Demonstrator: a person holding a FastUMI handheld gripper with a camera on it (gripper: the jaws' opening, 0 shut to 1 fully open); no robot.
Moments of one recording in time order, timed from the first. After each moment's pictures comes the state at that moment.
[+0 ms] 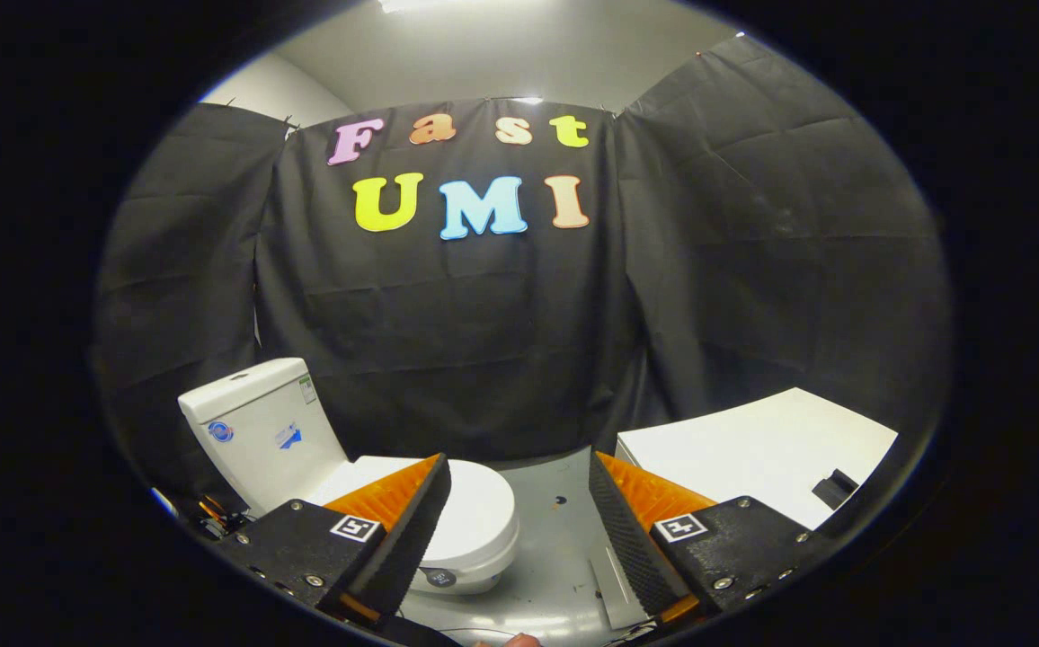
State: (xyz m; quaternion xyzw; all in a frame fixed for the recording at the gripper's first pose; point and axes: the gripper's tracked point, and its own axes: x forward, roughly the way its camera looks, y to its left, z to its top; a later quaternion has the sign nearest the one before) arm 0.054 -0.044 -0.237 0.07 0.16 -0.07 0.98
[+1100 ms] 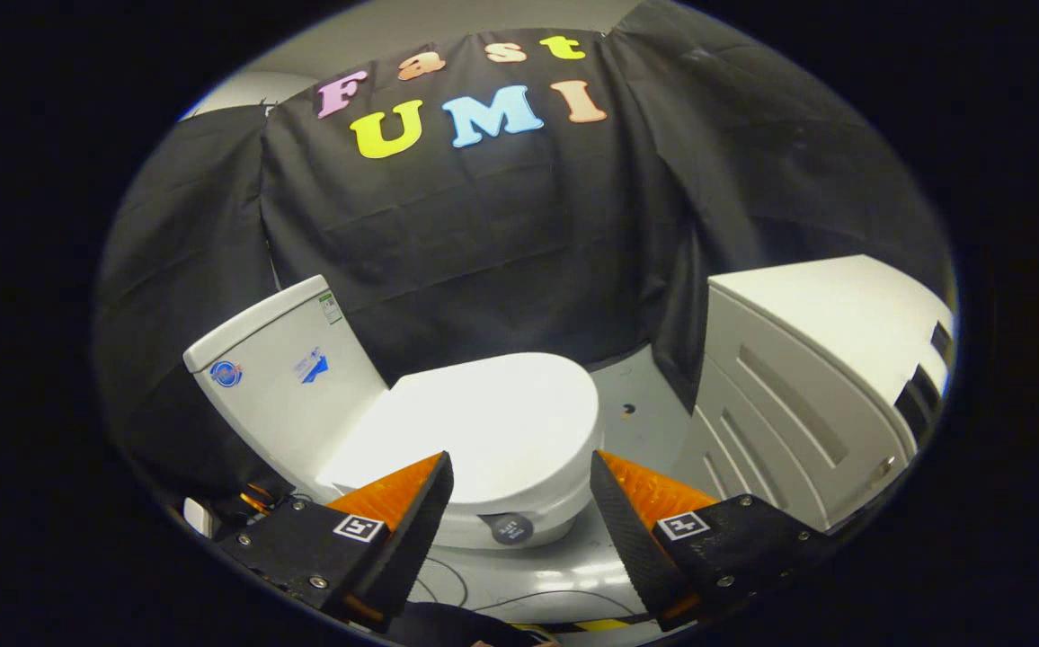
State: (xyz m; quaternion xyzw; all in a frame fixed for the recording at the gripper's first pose) arm 0.065 0.066 -0.399 0.19 0.29 0.00 0.94
